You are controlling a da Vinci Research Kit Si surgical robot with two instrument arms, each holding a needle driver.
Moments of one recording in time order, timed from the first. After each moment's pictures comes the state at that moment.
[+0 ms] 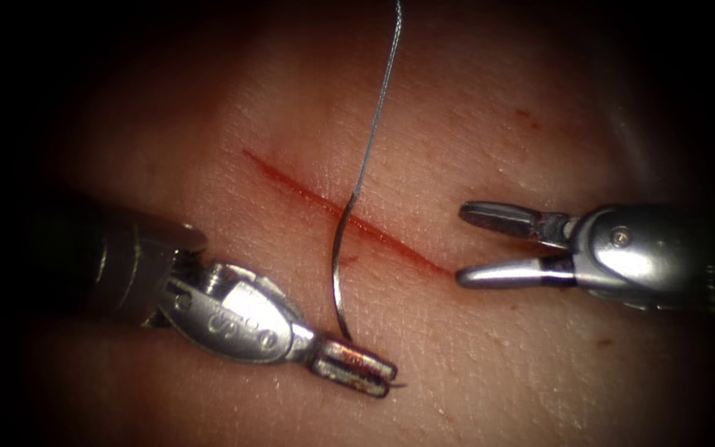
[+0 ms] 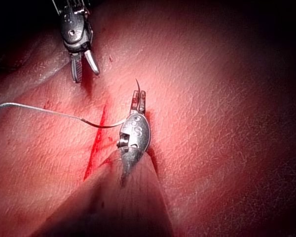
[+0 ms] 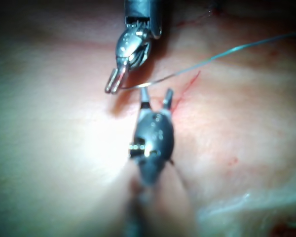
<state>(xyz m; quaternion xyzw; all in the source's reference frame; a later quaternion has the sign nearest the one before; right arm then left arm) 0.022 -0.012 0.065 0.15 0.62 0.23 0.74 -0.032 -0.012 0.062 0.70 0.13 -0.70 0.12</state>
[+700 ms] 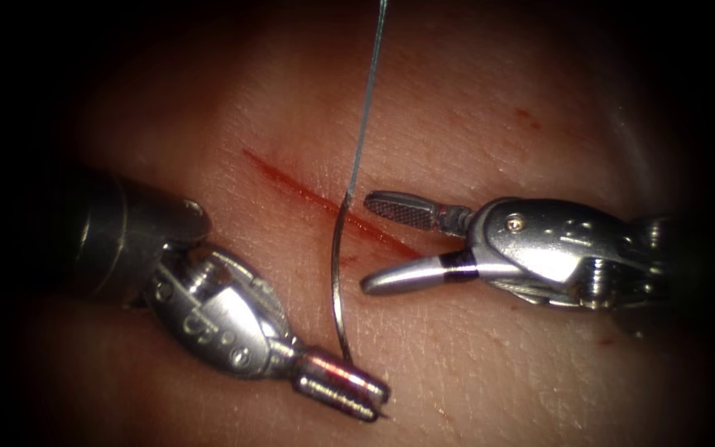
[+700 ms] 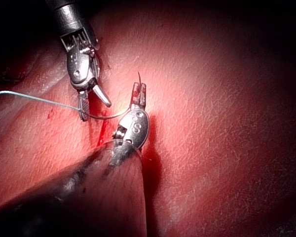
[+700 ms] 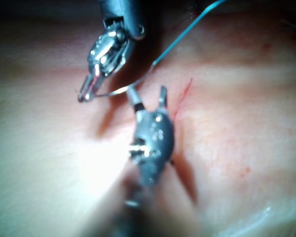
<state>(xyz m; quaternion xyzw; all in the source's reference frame) 0.029 -0.012 0.068 0.20 0.62 0.25 0.72 -0.032 -0.012 0.058 0.73 0.08 -0.65 0.17</state>
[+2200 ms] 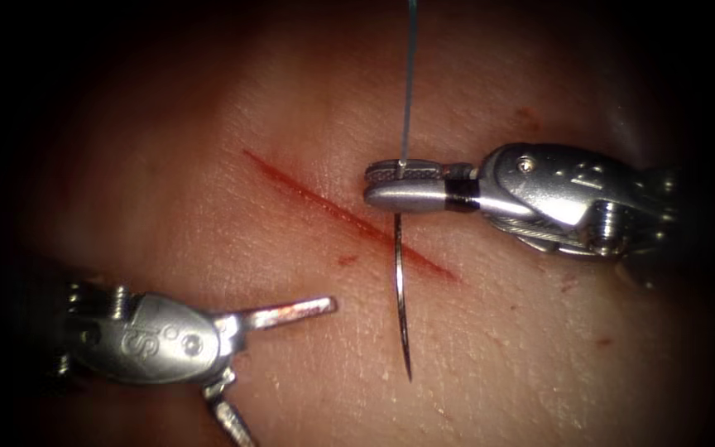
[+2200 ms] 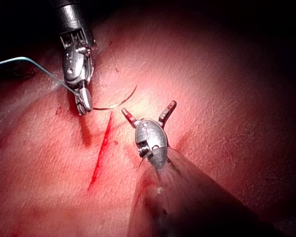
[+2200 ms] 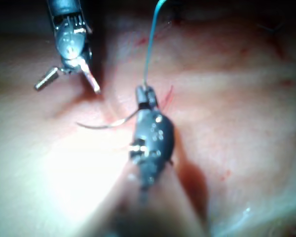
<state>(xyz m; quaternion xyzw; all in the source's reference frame) 0.026 -0.008 0.066 0.18 0.62 0.27 0.71 -0.029 -0.010 0.057 0.62 0.24 -0.74 -0.09</state>
